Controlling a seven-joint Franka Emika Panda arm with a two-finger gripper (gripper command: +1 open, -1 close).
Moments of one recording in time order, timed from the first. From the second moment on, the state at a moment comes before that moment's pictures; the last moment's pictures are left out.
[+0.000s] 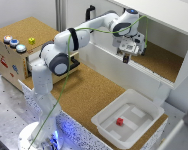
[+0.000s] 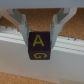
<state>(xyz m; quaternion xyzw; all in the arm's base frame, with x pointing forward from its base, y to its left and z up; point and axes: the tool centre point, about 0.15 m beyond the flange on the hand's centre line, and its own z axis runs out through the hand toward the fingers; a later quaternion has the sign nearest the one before) 0.527 -0.228 0.529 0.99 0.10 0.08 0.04</state>
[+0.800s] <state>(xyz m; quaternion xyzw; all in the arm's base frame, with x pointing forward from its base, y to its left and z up) 0.554 -0.237 0.503 0.97 0.08 0.22 0.08</state>
